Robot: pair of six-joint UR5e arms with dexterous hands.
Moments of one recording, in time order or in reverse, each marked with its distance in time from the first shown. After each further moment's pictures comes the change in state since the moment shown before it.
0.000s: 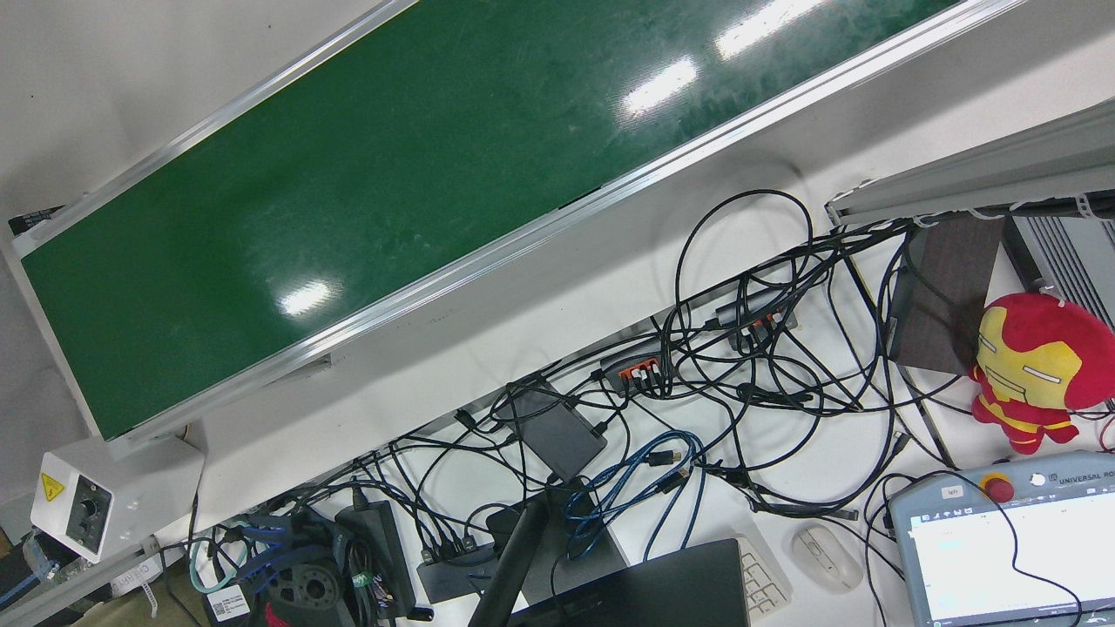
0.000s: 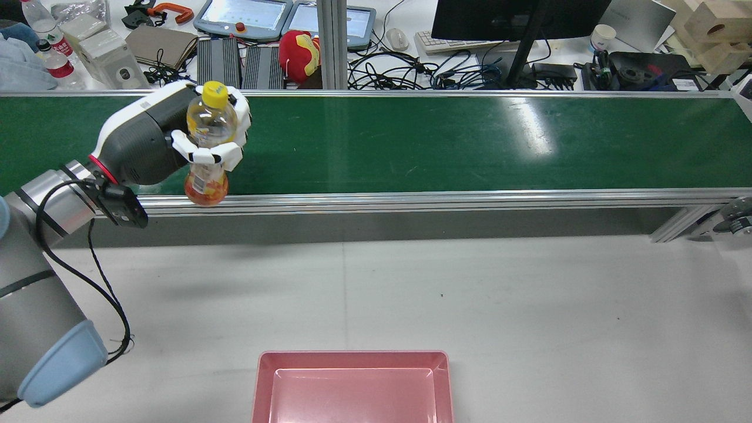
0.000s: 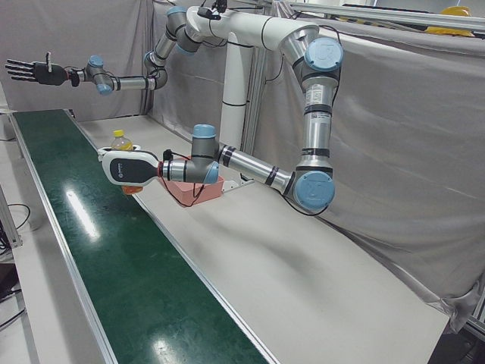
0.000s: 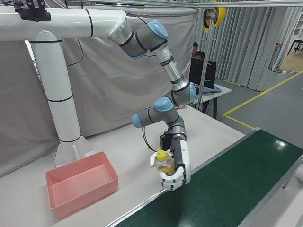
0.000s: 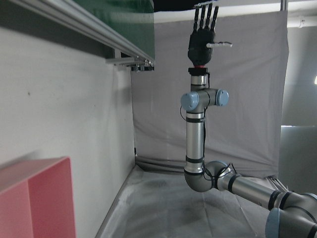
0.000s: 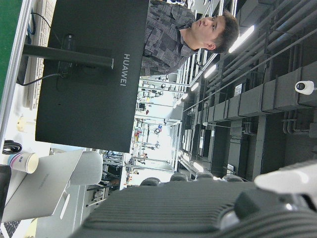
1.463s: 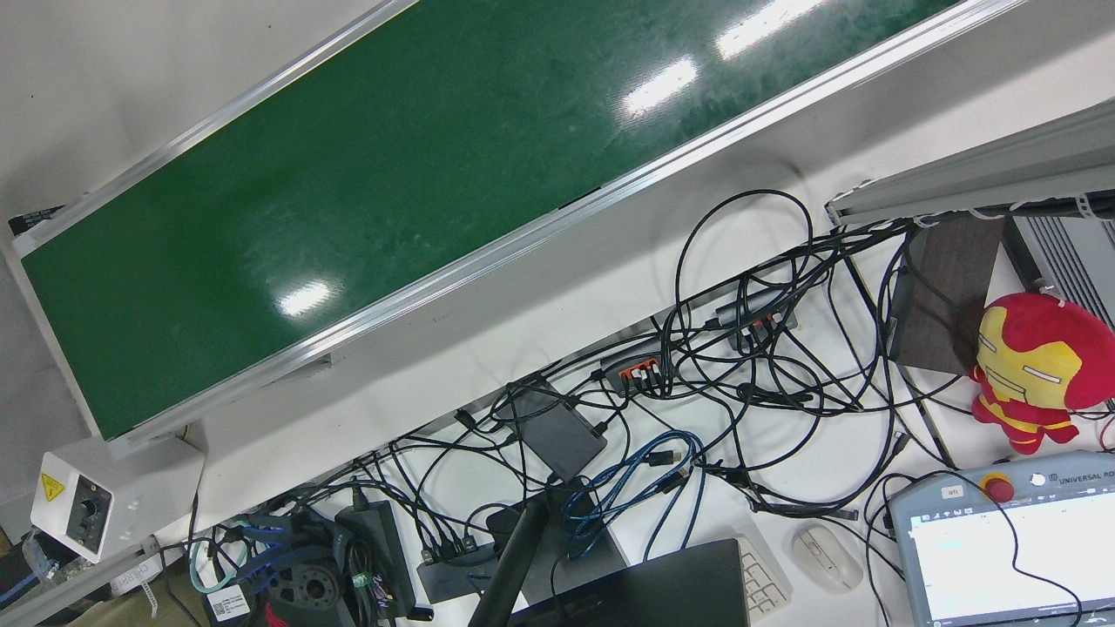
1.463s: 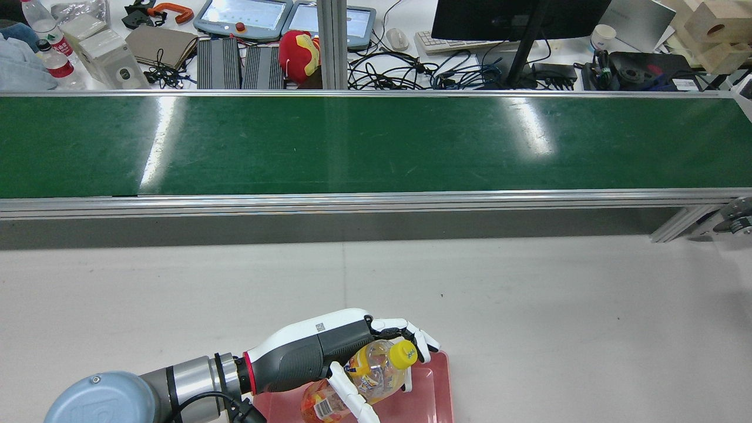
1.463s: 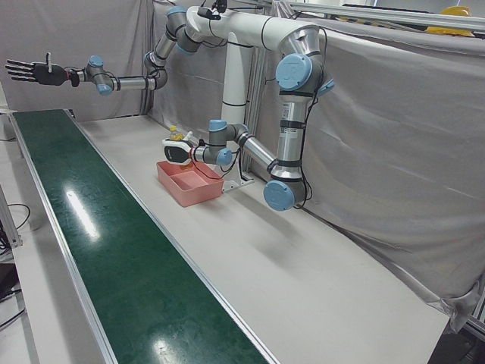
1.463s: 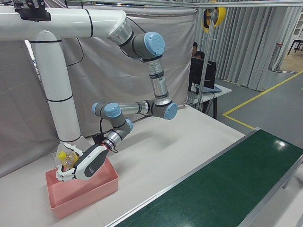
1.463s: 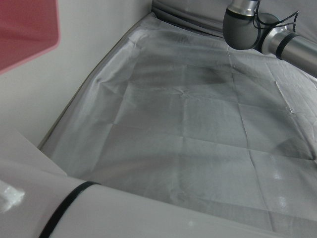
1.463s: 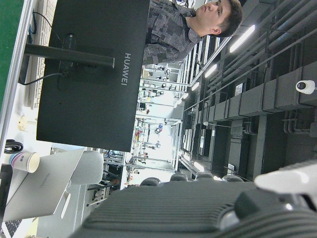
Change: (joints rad) left arm 0.517 -0.093 -0.093 0.156 0.077 0.154; right arm 0.000 0.000 -0.003 0.000 0.000 0.000
